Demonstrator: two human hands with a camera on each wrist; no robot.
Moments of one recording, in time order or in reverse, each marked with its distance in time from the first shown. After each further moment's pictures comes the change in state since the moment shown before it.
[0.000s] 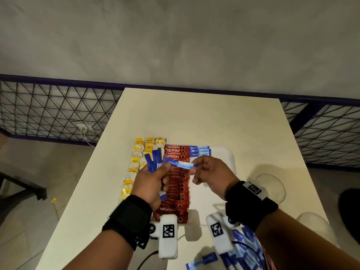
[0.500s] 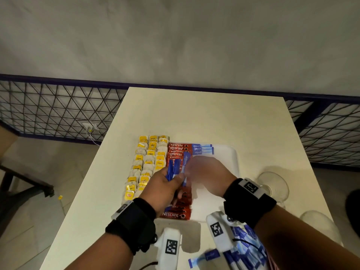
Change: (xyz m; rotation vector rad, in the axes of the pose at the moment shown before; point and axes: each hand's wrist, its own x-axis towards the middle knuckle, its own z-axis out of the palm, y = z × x) left_hand -0.024 -0.003 0.003 0.388 -0.227 0.006; right_hand -0.006 -0.008 0.008 -0.293 -0.173 -0.133
